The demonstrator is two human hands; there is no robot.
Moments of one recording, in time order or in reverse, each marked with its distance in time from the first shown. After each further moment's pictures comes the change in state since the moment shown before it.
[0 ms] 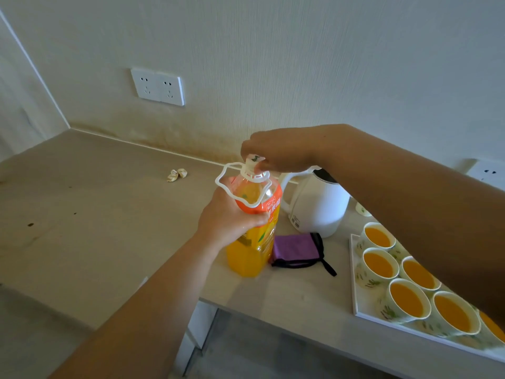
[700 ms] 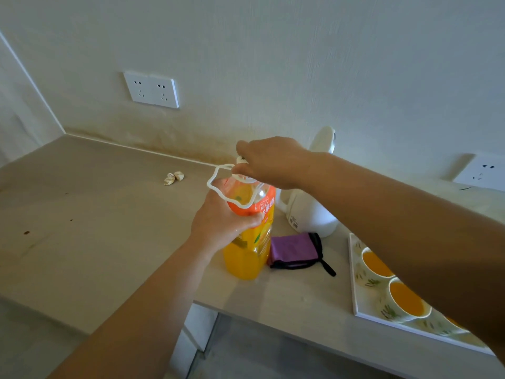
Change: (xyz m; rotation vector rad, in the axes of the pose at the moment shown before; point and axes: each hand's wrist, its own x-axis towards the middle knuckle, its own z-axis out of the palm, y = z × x) left_hand 0.002 -0.005 0.000 0.013 0.046 0.021; right_hand 0.005 -0.011 0.024 -0.037 0.198 0.154
